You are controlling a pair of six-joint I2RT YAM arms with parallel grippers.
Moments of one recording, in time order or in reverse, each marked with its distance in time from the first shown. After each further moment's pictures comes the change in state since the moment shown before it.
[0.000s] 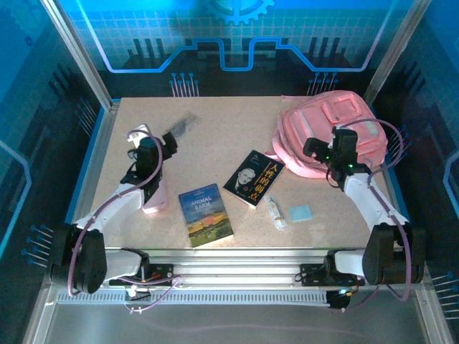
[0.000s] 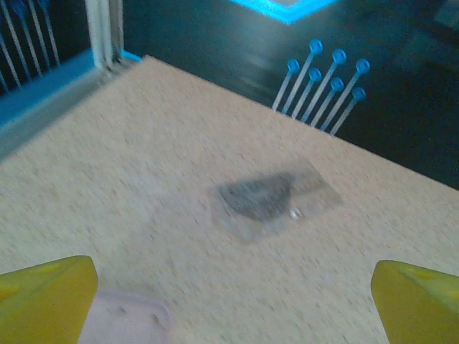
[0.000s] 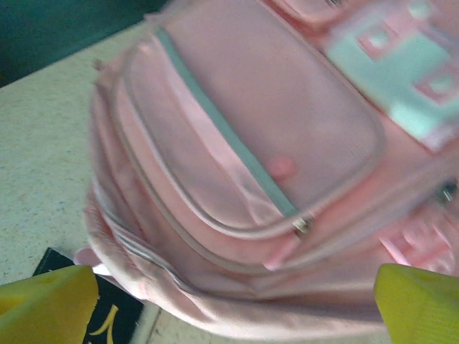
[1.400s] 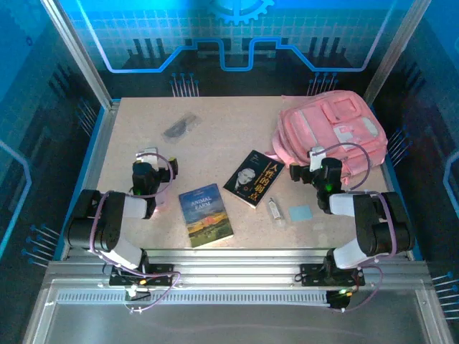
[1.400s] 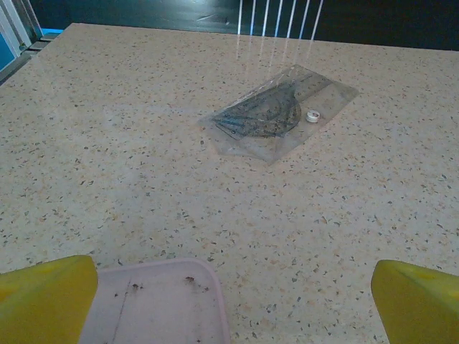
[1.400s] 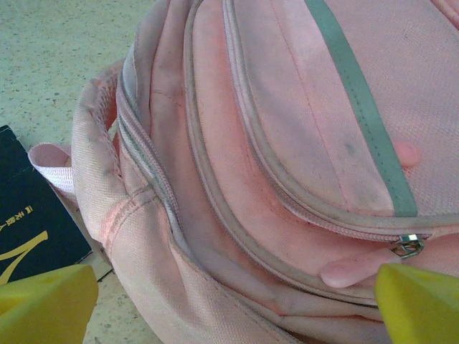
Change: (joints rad) left arm 0.196 0.292 -0.357 0.735 0.360 0.409; right arm 0.079 0.227 -0.421 0.879 -0.092 -0.475
